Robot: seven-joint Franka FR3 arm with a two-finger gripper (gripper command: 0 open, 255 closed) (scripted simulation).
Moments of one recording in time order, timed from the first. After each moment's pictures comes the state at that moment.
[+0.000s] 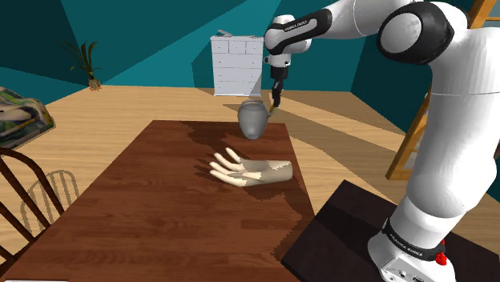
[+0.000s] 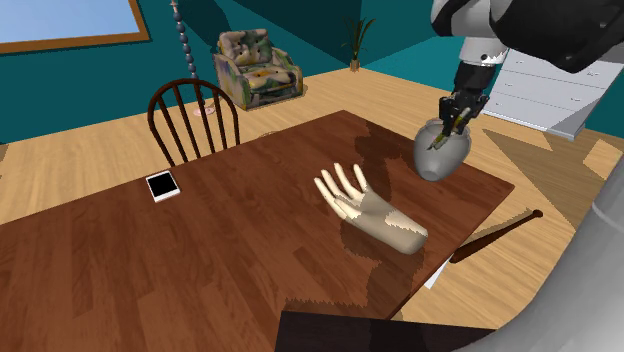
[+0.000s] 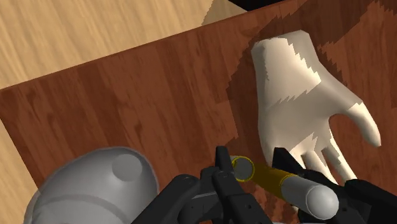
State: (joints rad) arm -0.24 0.30 -0.03 -1.59 0.02 1.83 -0.71
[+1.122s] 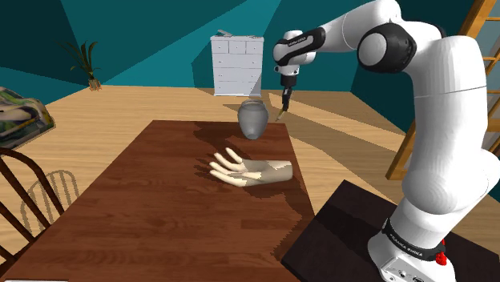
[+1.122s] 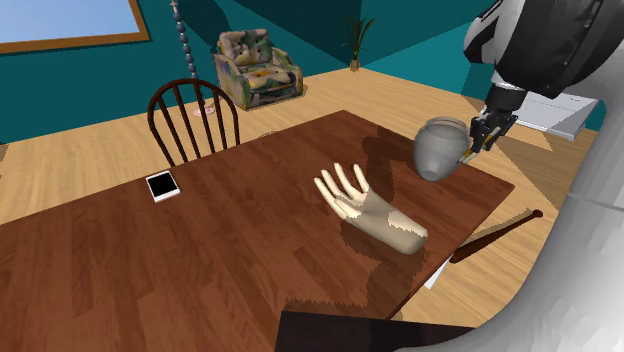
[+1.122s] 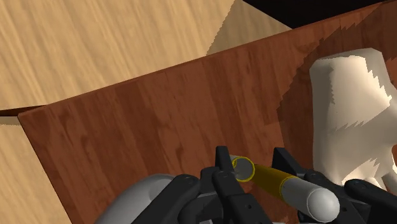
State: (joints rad) arm -0.34 0.47 -0.08 -1.47 0.04 1.88 -0.86
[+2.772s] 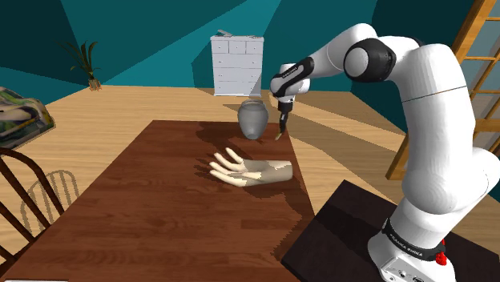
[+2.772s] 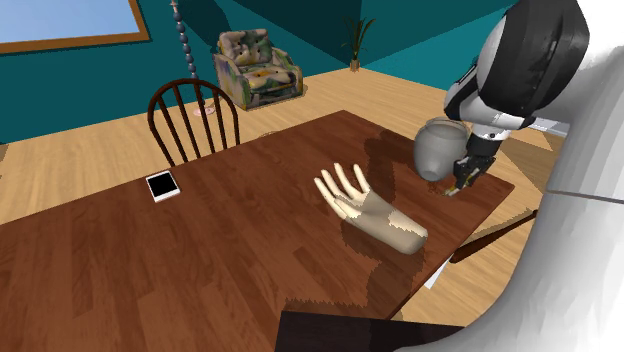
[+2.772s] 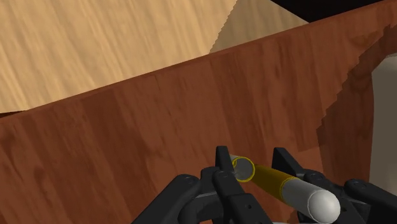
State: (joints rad) arm -0.34 0.61 -0.07 -1.59 0.05 2.14 -0.87
